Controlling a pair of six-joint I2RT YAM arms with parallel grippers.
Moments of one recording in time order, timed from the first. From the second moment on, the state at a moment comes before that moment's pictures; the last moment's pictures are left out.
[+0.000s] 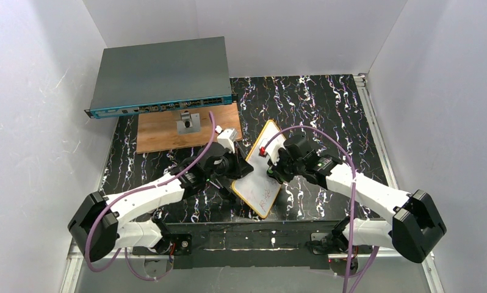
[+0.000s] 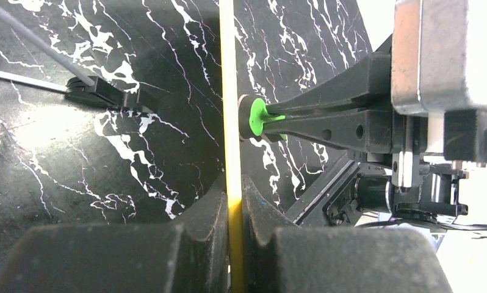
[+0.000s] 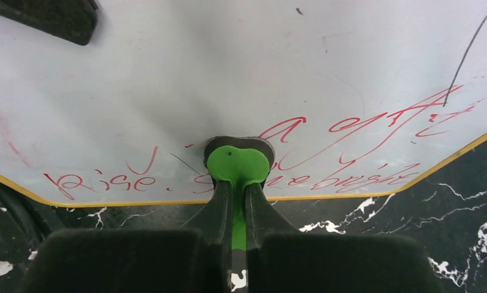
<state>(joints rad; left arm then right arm) -0.85 1.21 0.70 0.04 0.09 -0.67 0.75 1.20 0.75 -0.35 -0.17 -0.35</state>
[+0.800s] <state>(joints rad) -0.86 1.08 0.55 0.10 0.01 -0.76 0.74 1.25 0.80 -0.41 -0.32 -0.32</state>
